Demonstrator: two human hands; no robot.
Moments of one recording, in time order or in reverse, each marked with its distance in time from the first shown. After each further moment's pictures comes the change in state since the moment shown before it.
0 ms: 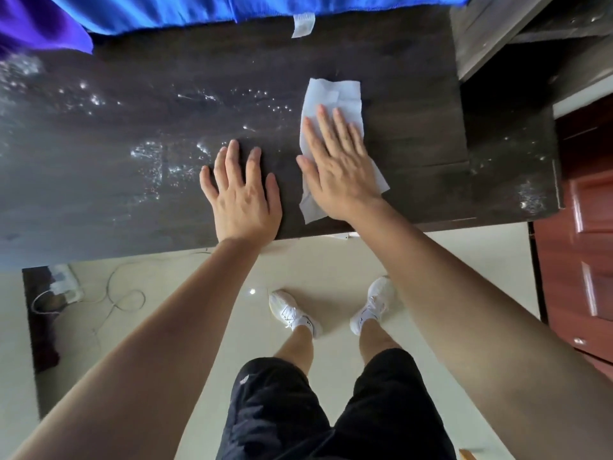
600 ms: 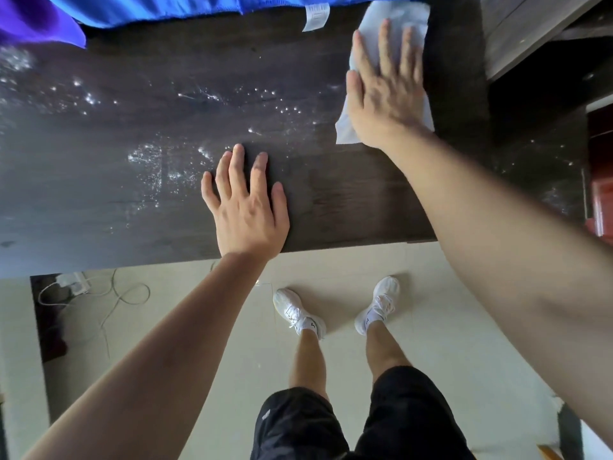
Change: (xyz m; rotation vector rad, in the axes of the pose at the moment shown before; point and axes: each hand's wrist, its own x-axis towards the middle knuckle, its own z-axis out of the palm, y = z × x) left_hand -0.001 0.001 0.002 0.013 0.038 0.001; right_hand 0.096 0.067 -0.023 -0.038 0.069 0.273
